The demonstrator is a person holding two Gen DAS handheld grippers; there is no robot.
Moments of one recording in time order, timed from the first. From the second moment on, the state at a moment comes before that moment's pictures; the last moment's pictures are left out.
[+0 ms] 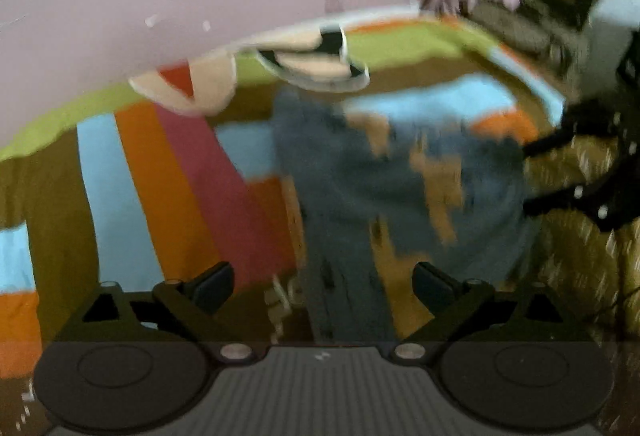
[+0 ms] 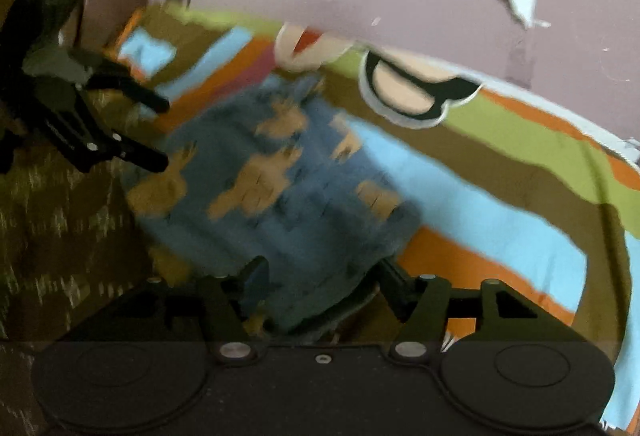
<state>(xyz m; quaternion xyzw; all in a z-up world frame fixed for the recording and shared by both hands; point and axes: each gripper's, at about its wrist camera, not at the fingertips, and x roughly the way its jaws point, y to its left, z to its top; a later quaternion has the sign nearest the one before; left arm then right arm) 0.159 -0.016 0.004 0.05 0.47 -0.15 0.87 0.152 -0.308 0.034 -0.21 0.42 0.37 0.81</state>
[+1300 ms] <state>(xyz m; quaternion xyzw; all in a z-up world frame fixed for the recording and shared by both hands) 0.174 -0.009 -0.017 -0.08 0.49 -0.15 0.85 0.250 -0.349 -0.010 0.13 0.53 0.37 0.75</state>
